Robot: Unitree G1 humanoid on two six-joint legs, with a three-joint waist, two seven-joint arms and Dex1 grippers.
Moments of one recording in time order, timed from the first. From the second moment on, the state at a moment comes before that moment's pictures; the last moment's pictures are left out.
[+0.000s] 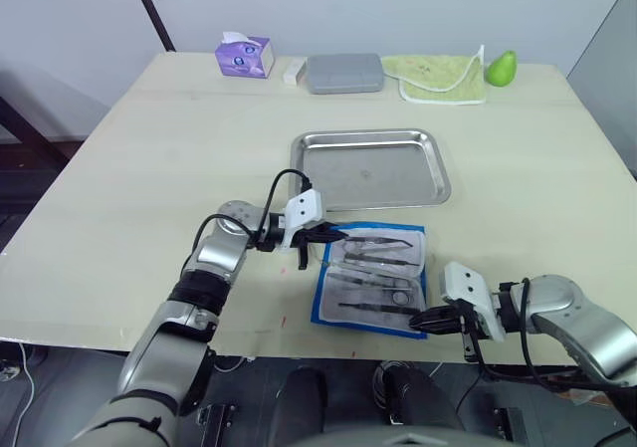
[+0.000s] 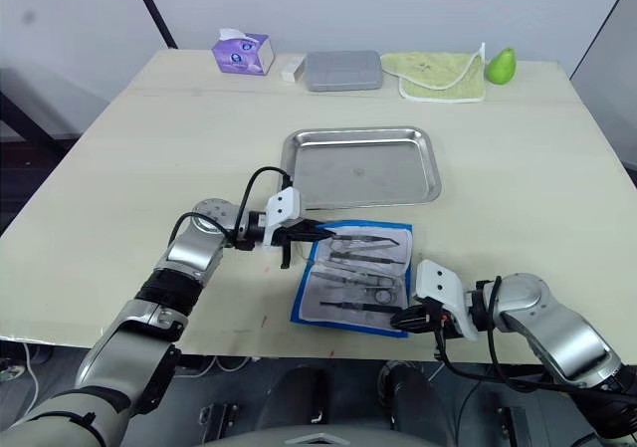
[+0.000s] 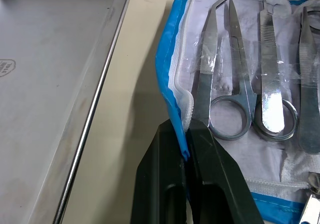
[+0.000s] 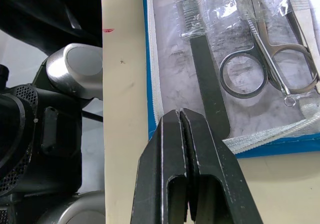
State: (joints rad) left arm -0.63 0.48 -0.24 0.50 -0.06 -0.03 -1.22; right arm -0.10 -0.81 0.30 -0.42 0.36 0.58 1.08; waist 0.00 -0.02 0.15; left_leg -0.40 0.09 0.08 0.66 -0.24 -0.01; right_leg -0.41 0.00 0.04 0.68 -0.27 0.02
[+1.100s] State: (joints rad) left arm -0.36 0.67 -0.05 0.16 -0.35 0.25 -1.34; right arm -0.11 -0.78 0.30 -0.35 0.36 0.50 1.11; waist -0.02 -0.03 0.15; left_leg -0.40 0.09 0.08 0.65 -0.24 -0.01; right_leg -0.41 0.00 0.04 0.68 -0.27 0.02
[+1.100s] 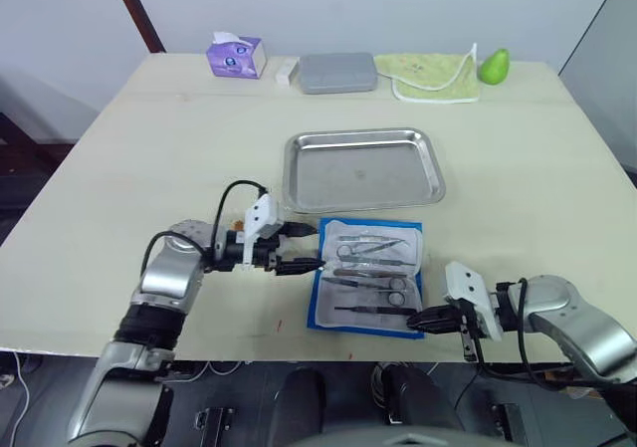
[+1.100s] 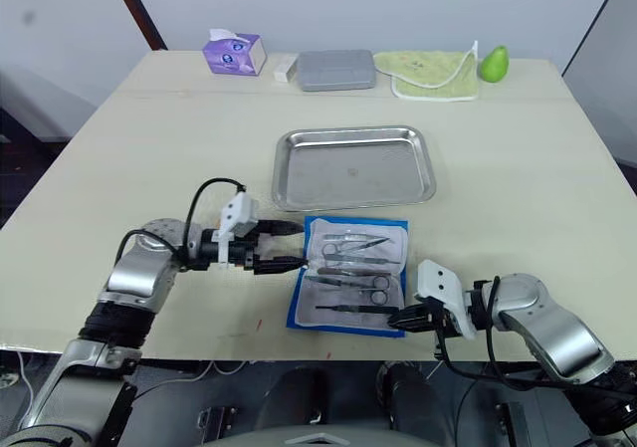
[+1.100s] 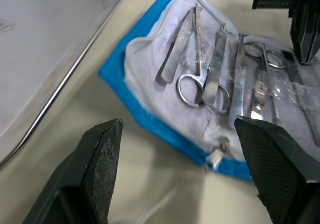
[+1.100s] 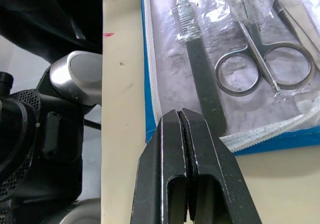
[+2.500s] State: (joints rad) left arm -0.04 0.83 0.24 -0.10 -0.67 0.36 -1.46; right arm -0.05 -0.72 0.01 -0.36 0.47 0.32 1.09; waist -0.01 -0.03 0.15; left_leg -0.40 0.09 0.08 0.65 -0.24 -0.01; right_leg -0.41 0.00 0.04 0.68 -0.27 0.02
